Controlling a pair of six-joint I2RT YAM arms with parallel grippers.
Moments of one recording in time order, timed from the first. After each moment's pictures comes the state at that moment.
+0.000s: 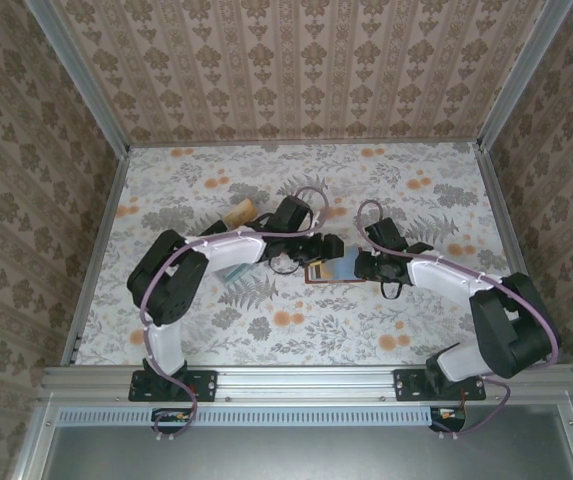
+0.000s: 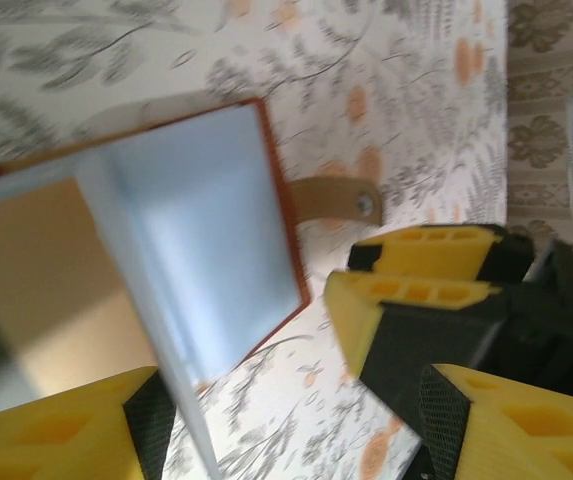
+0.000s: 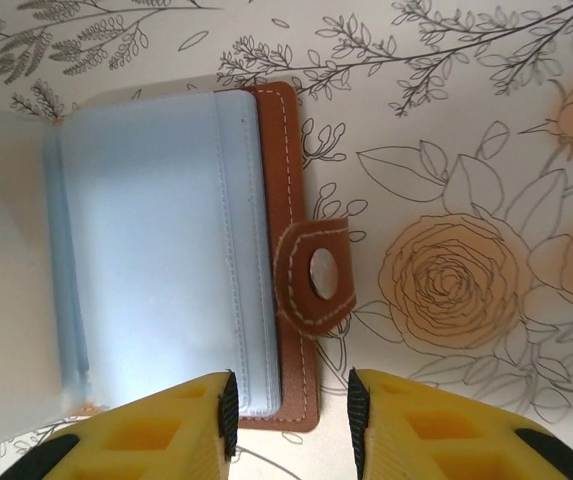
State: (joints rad) left arm -0.80 1.91 1.21 -0.09 0.58 -0.79; right arm 0.40 1.41 0.71 -0.39 0.02 0.54
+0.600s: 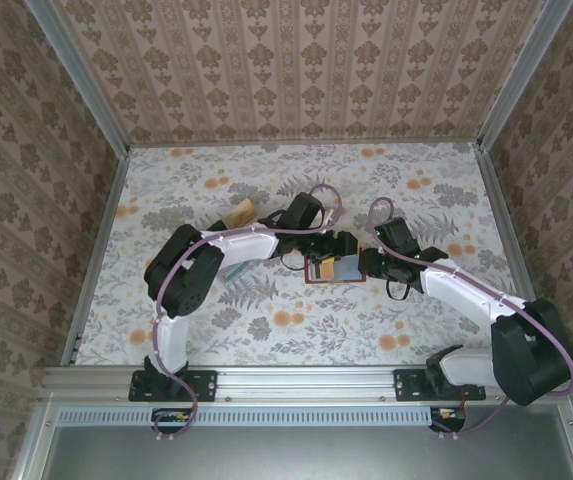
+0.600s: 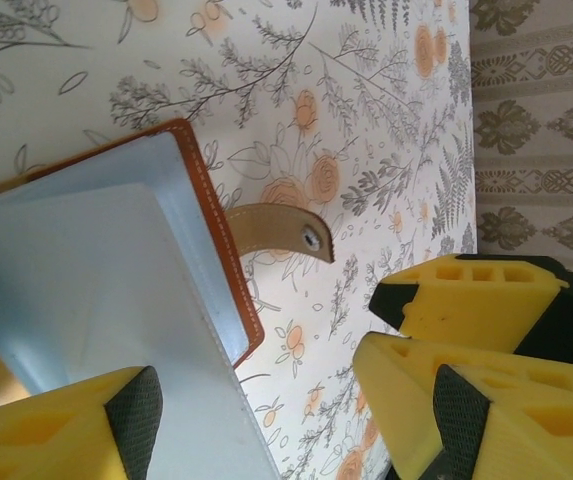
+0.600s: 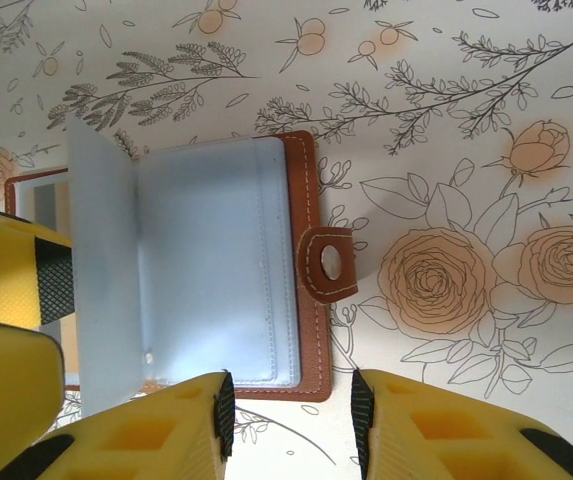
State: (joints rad) left arm -0.82 2.00 1.28 -0.05 0.63 -0.80; right arm 0.38 1.28 0.69 -0.40 0.00 0.54
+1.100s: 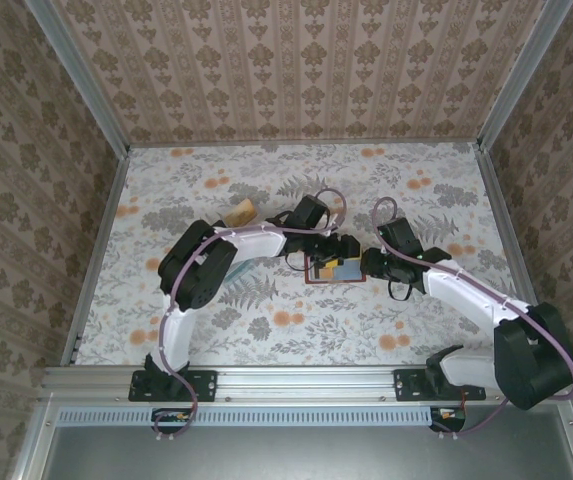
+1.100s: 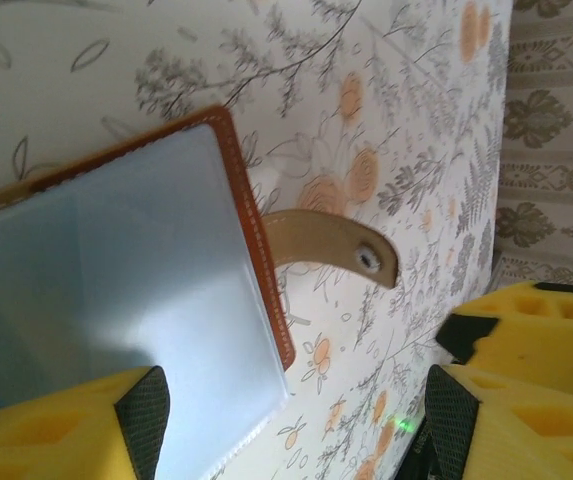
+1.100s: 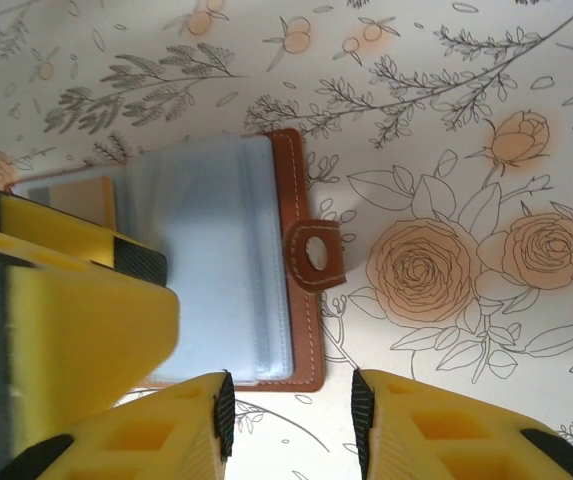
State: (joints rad) left arm -0.82 2.10 1.36 -0.09 0.67 -0.82; right arm 0.37 1.26 0.69 -0.42 0.00 0.55
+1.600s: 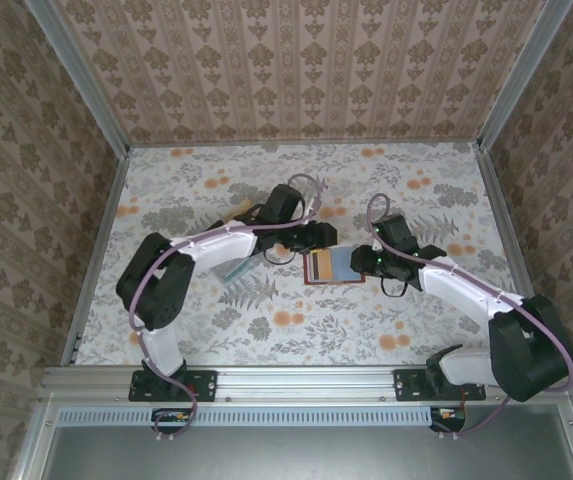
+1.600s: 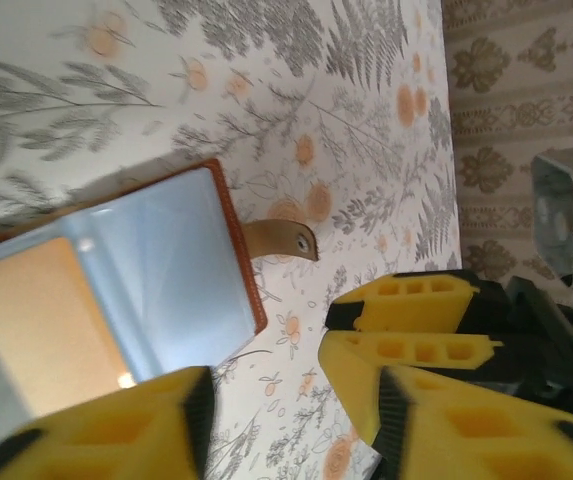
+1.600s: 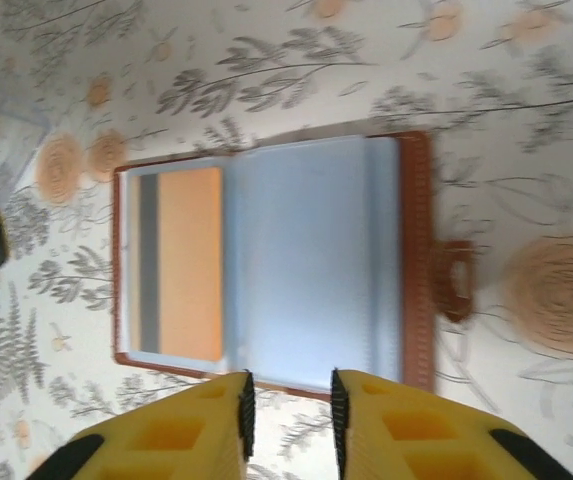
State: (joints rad) left arm -0.74 1.81 1.18 -0.11 0.58 -0.79; right arm 0.39 1.32 0.72 -0.33 -0.17 0.55
